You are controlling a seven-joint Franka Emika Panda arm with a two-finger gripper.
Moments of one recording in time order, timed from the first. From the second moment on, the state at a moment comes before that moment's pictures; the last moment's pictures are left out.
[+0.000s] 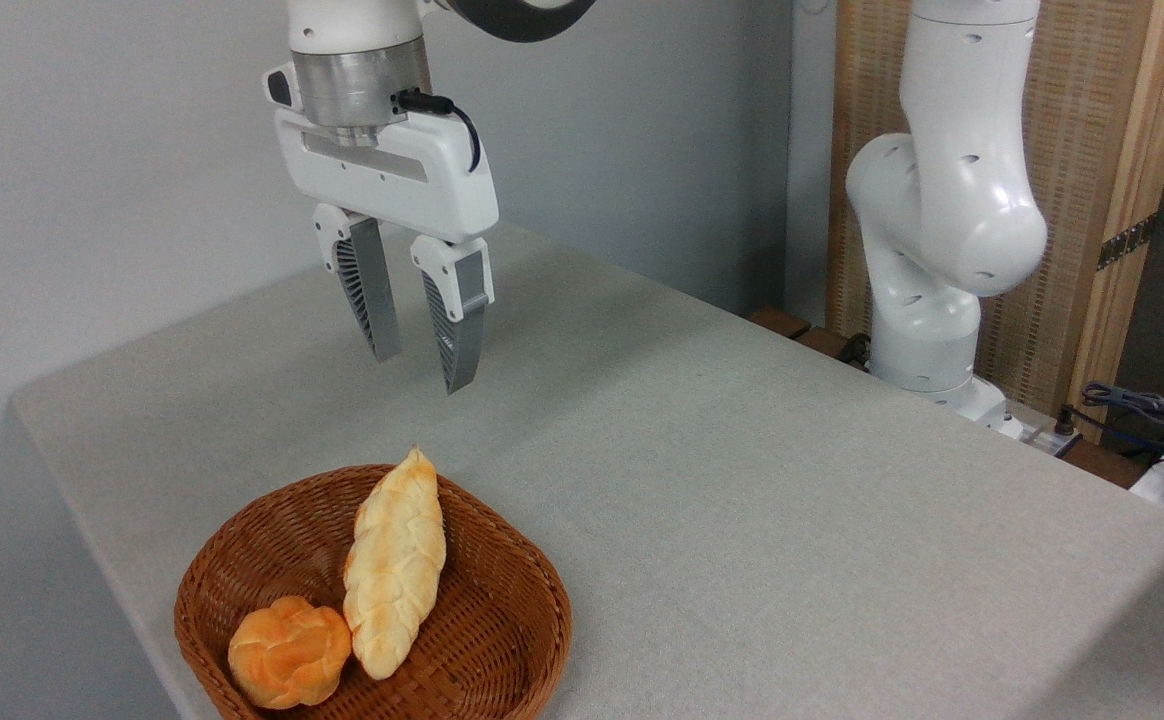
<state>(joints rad) -0.34 -0.07 0.13 -1.81 0.03 1.81 0.39</state>
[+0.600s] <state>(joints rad) -0.13 -0.07 -0.01 -1.79 -0.02 1.77 0.59</state>
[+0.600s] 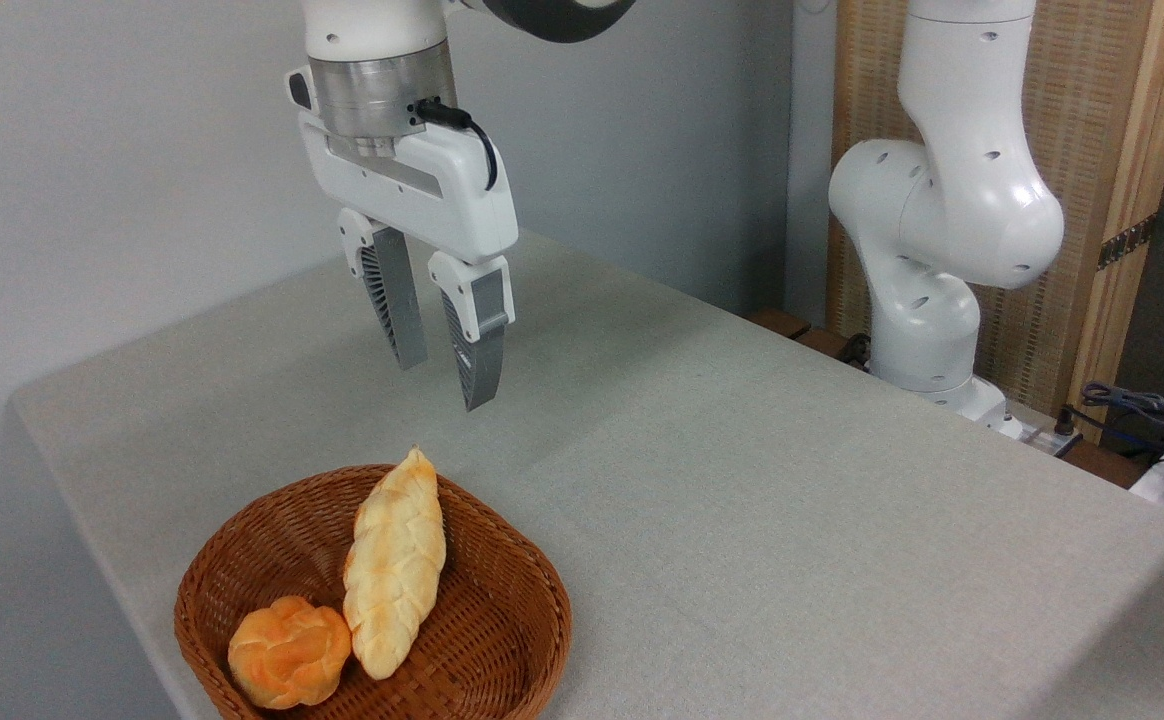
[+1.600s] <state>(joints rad) -0.12 0.05 0.03 -1.79 -0.07 2.00 0.58</state>
